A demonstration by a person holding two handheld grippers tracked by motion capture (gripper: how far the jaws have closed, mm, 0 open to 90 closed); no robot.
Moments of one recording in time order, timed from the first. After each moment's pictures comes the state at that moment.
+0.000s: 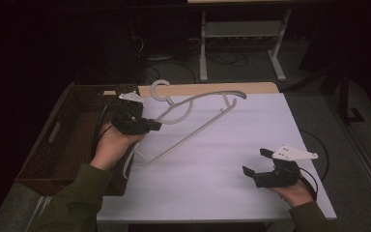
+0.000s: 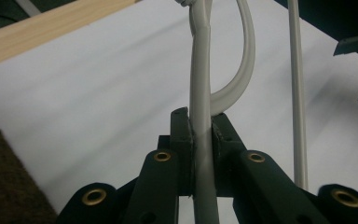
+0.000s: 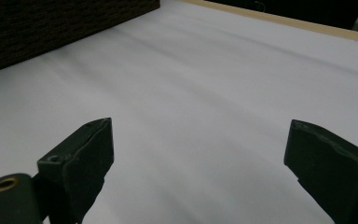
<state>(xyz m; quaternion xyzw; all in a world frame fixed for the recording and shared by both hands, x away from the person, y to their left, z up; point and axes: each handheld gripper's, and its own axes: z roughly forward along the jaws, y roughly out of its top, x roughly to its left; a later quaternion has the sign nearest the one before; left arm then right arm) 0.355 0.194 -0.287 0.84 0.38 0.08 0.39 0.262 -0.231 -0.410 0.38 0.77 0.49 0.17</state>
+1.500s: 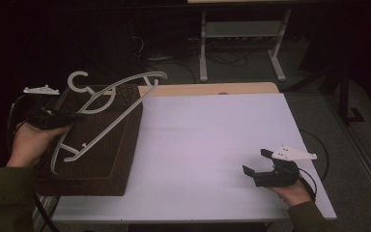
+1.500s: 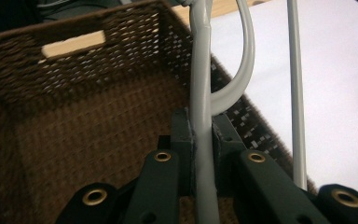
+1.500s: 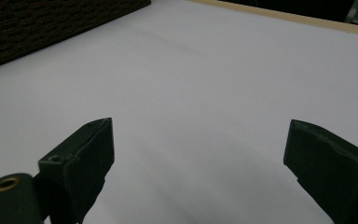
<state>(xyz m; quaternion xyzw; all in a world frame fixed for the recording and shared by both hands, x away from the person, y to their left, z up) 0.350 0.384 -0.263 0.79 0.47 0.16 0.36 0.264 -0.231 -0.416 0.39 0.76 0.48 0.18</state>
